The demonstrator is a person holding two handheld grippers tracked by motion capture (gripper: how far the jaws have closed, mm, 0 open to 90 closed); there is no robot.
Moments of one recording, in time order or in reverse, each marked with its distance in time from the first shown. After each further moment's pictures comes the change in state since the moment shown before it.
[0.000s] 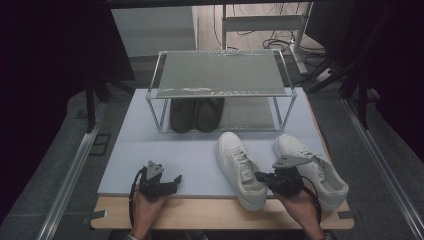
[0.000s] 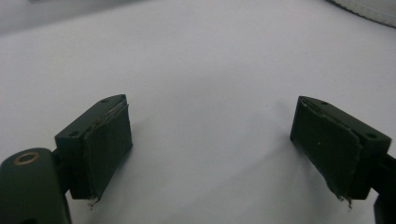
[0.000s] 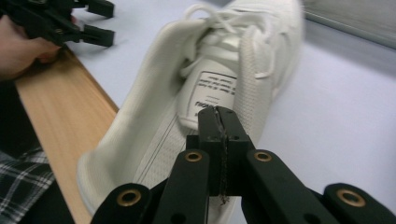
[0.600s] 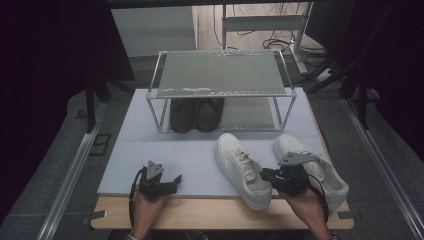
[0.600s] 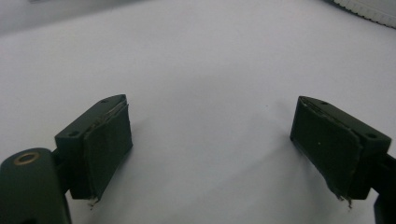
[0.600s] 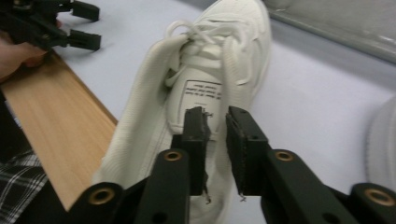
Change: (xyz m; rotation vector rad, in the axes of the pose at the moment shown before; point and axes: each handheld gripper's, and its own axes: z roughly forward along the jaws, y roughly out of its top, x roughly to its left) left arm 0.000 0.000 0.000 0.002 0.001 0.001; right arm -0.001 0.008 -0.016 0.010 -0.058 0.015
